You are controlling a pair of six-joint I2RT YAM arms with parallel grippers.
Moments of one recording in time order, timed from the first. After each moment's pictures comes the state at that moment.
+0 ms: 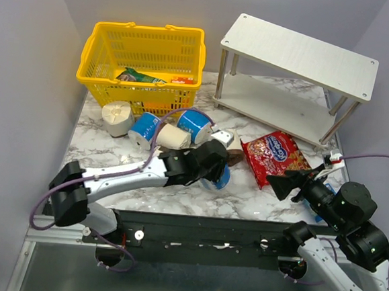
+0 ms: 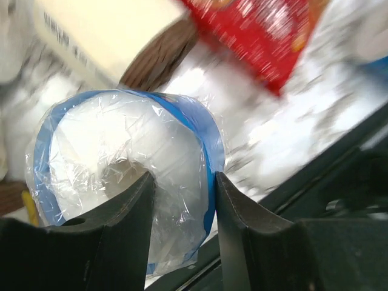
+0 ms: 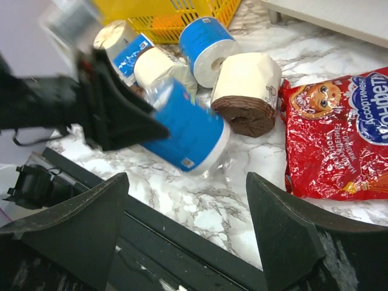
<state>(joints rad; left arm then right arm) -1.08 1.36 1.09 -0.34 -0.21 -0.52 0.52 0.31 0.87 -0.77 -0.08 0.43</state>
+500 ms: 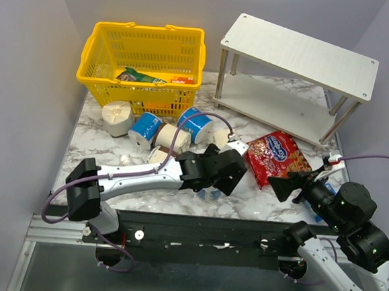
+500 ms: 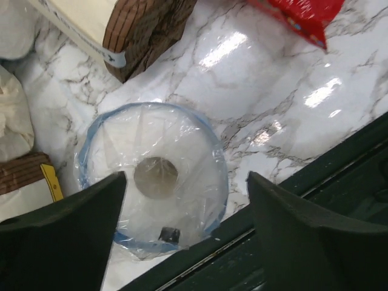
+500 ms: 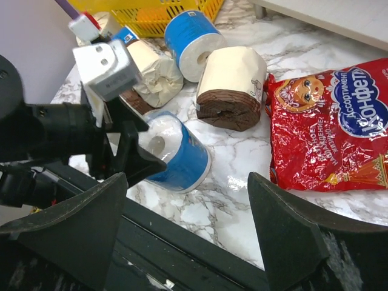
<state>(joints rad) -1.22 1.56 1.26 -0.63 -0.39 -0.47 0.52 0.30 0.88 -0.81 -0.04 0.39</state>
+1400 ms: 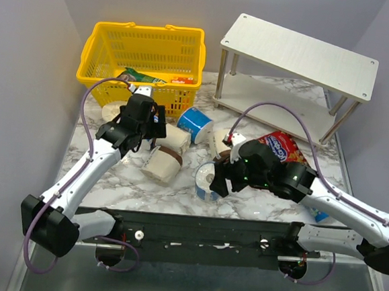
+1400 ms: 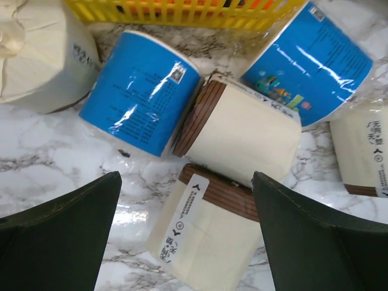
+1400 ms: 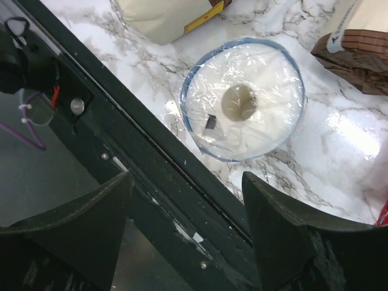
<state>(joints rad) -0.42 1.19 1.11 -0.62 -0.25 -0.37 0.99 1.03 1.03 -0.70 -0.03 0.42</state>
